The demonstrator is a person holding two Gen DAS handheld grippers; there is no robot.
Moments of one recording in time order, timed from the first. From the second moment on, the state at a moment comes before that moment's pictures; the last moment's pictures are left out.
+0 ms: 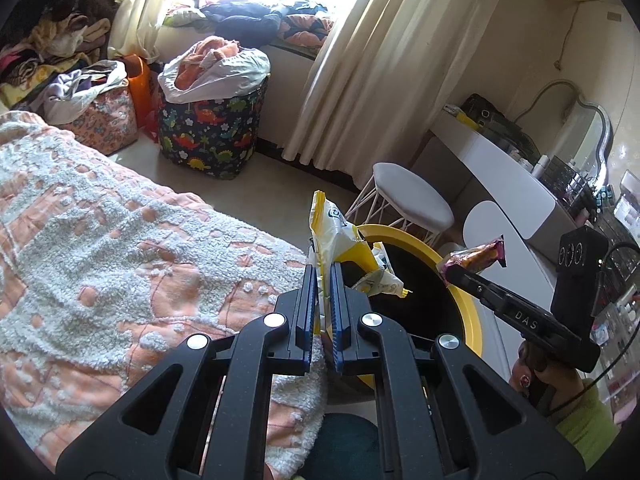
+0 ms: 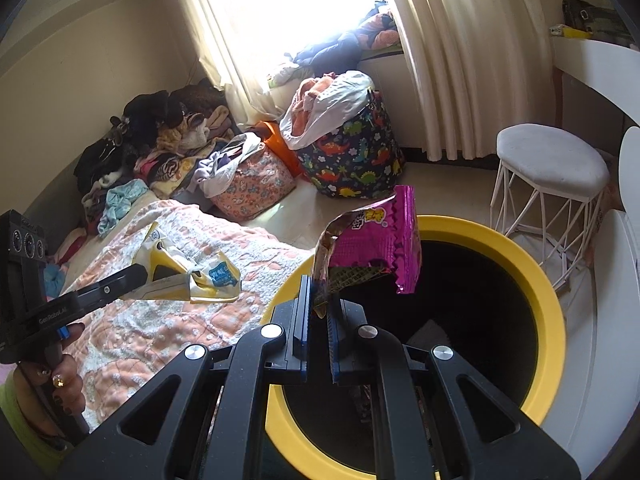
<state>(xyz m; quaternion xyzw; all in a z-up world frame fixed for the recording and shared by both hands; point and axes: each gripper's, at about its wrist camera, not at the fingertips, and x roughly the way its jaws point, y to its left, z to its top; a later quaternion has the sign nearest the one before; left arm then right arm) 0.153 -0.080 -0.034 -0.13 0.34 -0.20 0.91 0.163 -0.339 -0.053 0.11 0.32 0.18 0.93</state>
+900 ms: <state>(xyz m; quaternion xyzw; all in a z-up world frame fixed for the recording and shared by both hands) 0.135 -0.136 -0.029 -0.08 0.34 -0.25 0.90 0.144 -0.377 -0.034 0.11 0.29 0.14 0.94</state>
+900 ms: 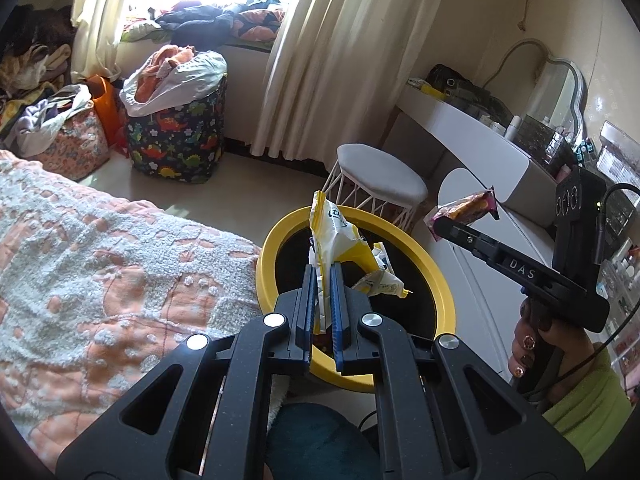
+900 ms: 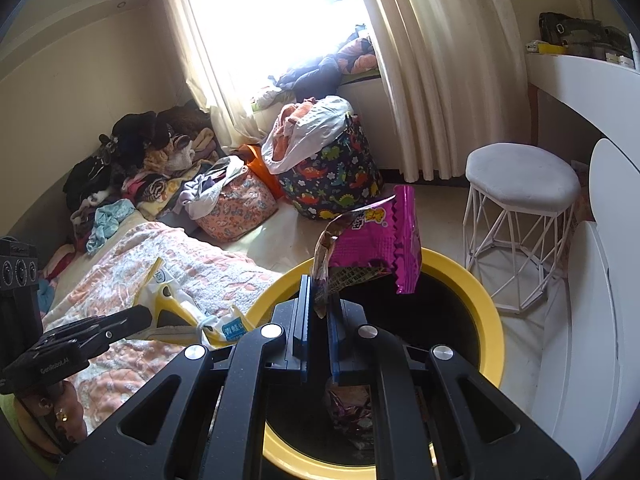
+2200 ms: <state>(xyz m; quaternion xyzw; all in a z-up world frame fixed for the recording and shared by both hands) 0.128 -0.217 -0.085 0.01 0.40 -0.31 0.86 0.162 -0.395 -0.075 0.12 0.34 0.11 0.93</state>
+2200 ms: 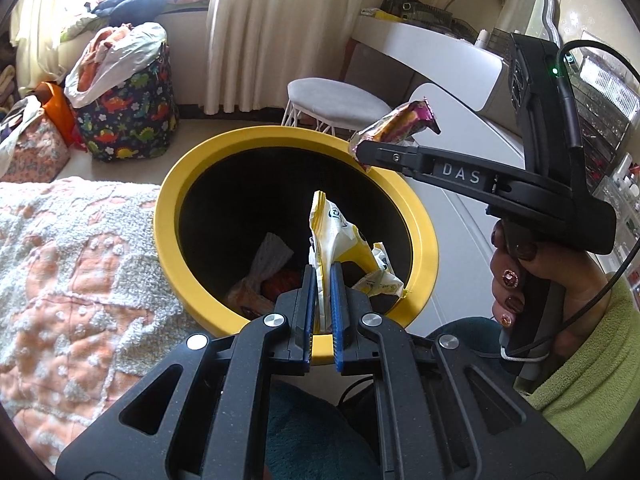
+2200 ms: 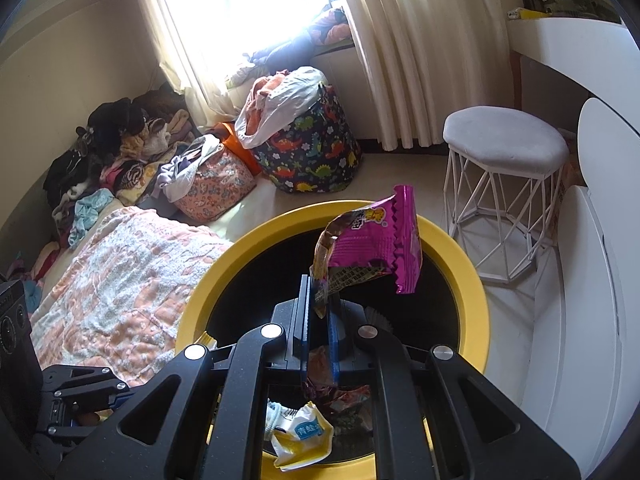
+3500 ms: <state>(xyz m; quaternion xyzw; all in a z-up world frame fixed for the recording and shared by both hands) 0.160 -0.221 -0.103 0.00 0.42 -0.27 0.87 0.168 -0.390 -0.093 0.13 0.38 0.11 0.91</state>
